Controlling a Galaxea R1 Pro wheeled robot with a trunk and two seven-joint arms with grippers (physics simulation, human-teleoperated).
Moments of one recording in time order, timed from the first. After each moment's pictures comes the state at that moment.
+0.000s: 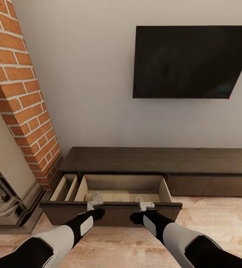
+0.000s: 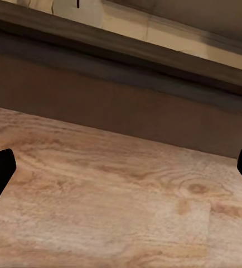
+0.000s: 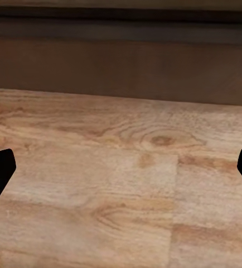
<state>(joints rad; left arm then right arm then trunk) -0.81 -0.14 -0.44 -0.04 0.68 0.03 0.12 -0.82 0.17 0.46 -0.08 -0.48 0.24 -0.05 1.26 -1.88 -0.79</state>
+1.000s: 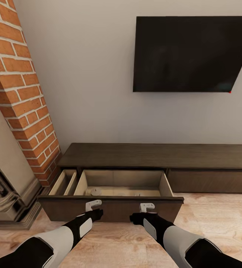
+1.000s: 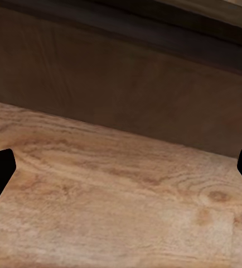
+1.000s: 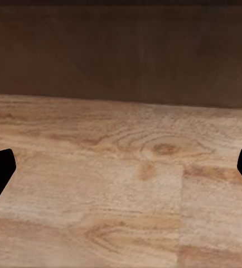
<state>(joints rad) -0.81 -0.13 -0.44 -0.02 0.68 -0.02 0.12 -0.80 0.17 0.46 -0.08 -0.48 0.16 -0.05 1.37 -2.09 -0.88</state>
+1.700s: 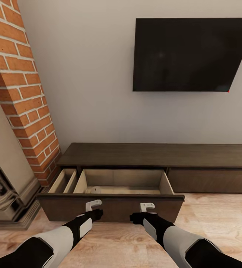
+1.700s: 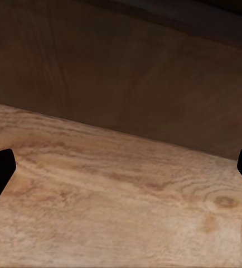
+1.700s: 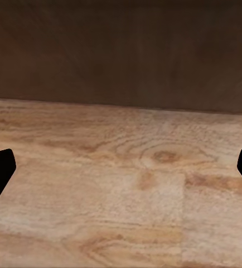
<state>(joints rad) -0.81 -0.13 -0.44 -0.02 0.68 -0.02 0.12 -0.80 0.17 0.46 -0.08 -0.48 0.15 -0.05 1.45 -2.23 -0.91</state>
